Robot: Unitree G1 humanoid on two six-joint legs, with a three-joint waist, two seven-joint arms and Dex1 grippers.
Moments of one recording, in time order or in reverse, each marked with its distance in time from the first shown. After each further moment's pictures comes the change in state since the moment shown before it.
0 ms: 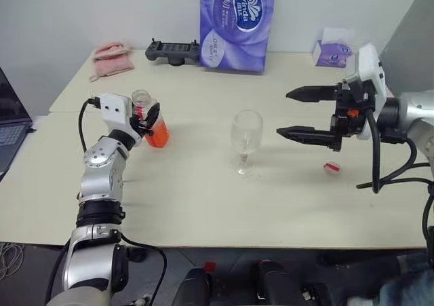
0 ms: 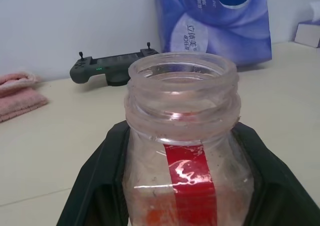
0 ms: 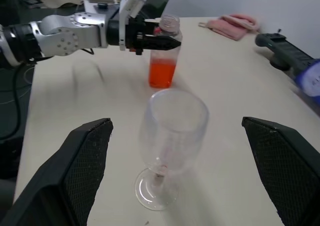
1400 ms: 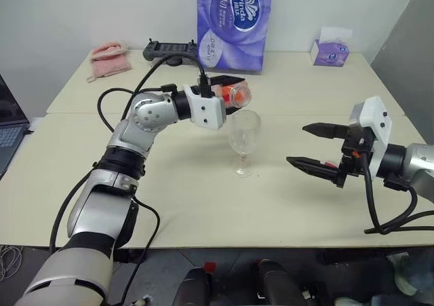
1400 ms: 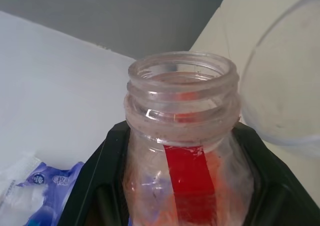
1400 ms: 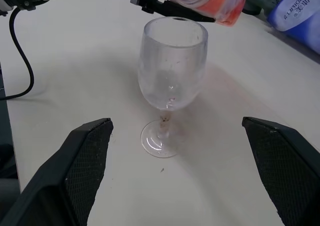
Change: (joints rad) left arm -0.387 0.021 -0.438 0.235 0.484 -0.882 -0.197; right arm 0.321 -0.041 -0.127 -0.268 0.147 0.088 -0.247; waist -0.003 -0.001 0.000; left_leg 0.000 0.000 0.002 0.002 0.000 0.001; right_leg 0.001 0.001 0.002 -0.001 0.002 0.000
